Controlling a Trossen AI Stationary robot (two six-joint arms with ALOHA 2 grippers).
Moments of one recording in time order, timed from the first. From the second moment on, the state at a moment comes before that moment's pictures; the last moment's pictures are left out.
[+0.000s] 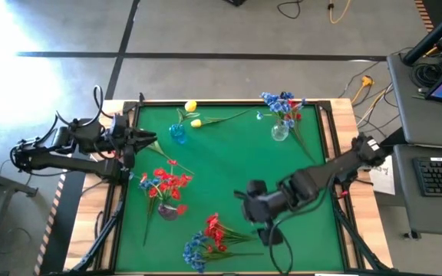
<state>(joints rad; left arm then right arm) -0.02 0.51 0.87 -0.63 -0.28 -0.43 0.47 1.75 1.78 -1.01 0.00 0.28</state>
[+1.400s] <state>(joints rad) -0.02 0.57 0.87 -0.64 -0.24 -0.40 0.55 2.05 1.45 -0.51 0.14 0.70</state>
